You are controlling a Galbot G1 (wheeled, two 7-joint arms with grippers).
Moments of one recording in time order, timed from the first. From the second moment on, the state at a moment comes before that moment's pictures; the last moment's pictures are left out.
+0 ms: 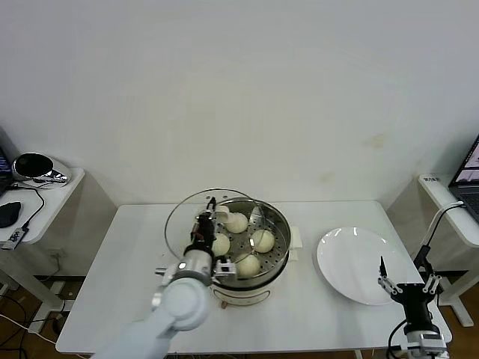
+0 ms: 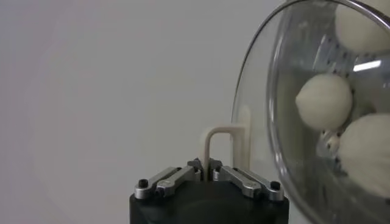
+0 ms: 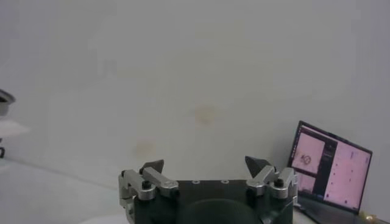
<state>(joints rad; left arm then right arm) 0.81 -1.10 0.21 -1.96 1.20 0.73 0.32 -1.57 1.46 0.93 1.94 -0.07 0.23 -0.09</state>
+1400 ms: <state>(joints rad) 0.82 -1.32 0.25 -1.83 1.39 0.74 0.39 -1.58 1.46 0.90 1.92 -0.09 0.24 -0.09</state>
